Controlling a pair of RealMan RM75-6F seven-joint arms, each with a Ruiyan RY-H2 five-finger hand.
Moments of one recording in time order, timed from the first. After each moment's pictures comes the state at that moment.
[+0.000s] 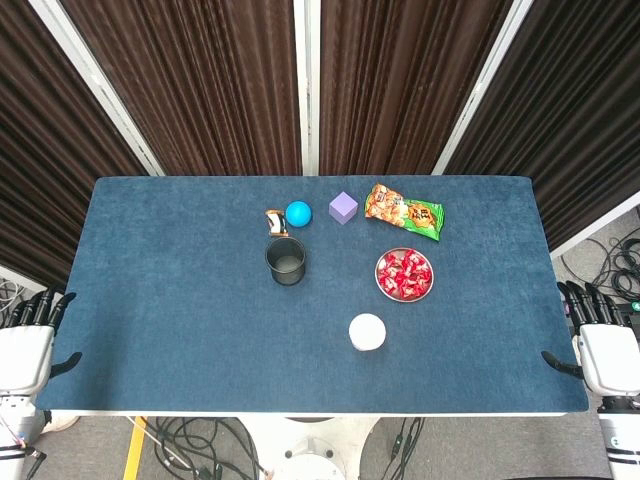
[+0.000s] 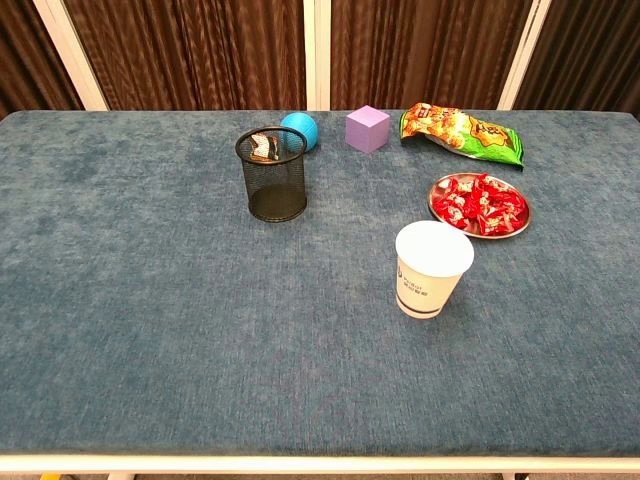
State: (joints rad) left arm -0.08 -1.18 -0.04 -1.61 1.43 1.50 0.27; right arm 0.09 -1.08 0.08 -1.63 -1.47 1.46 -0.05
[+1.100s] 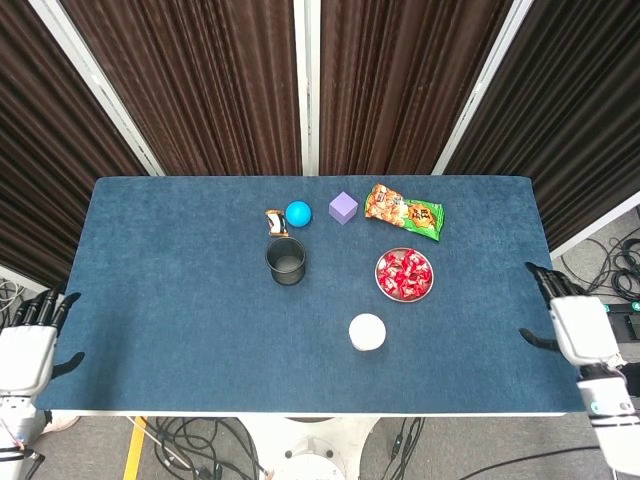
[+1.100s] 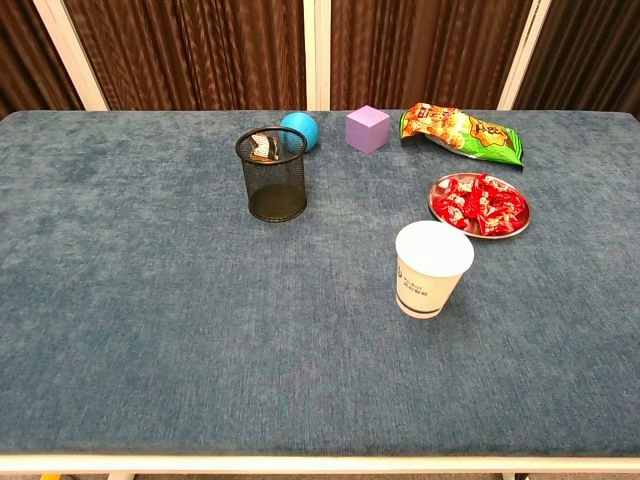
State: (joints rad) left arm -0.07 -1.16 -0.04 -1.62 1.47 1.51 0.25; right arm 0.23 -1.08 0.13 -1.61 -1.46 1.29 -0.04
